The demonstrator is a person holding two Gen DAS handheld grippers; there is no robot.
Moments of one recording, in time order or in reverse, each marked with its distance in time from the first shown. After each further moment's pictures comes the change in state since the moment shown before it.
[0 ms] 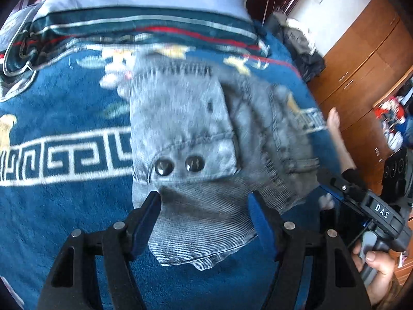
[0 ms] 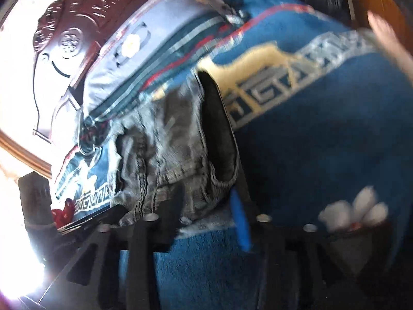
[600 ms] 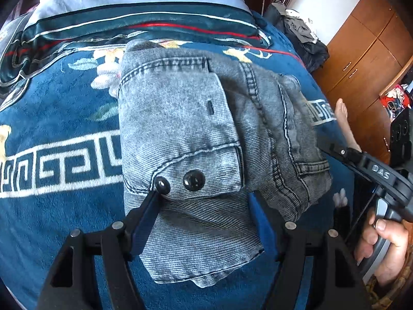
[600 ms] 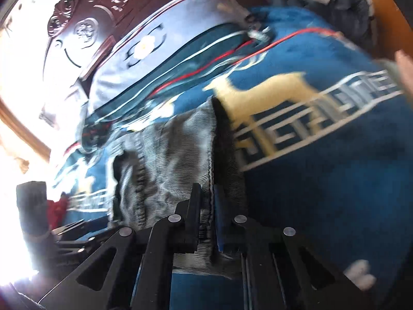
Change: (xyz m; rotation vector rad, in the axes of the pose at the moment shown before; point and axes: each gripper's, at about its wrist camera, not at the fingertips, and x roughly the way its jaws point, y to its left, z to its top) left arm 0.031 -0.008 0.000 0.053 0.032 0.066; right arm 0.023 -0.006 0.033 -0.118 -0.018 -0.021
